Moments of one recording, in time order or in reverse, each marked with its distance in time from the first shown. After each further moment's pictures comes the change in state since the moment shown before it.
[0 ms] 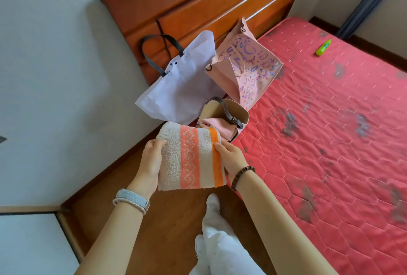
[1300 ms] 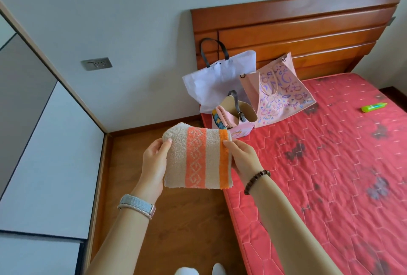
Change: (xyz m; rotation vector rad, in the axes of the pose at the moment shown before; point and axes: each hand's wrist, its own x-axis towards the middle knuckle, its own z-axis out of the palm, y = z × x) left_hand -0.346 -0.131 0.161 -0.286 0.511 0.256; right_hand -0.182 0.068 -0.233 -0.128 -0.443 -0.218
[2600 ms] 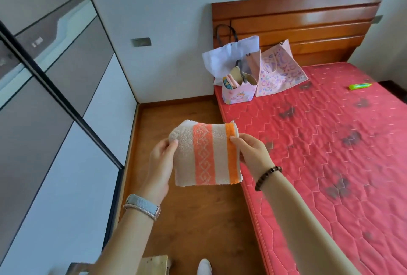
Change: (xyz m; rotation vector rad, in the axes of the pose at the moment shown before) left_hand -0.446 -0.139 -0.141 0.002 0.050 0.121; right_hand -0.437 0.156 -0.067 -0.103 -0.102 -0.175
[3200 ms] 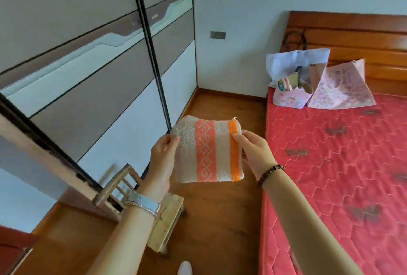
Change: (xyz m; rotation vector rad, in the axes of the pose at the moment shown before) left_hand -0.260 -0.041 -0.056 -0.148 0.402 0.027; right_hand -0.190 0.026 -0.004 -0.117 -0.381 -0.091
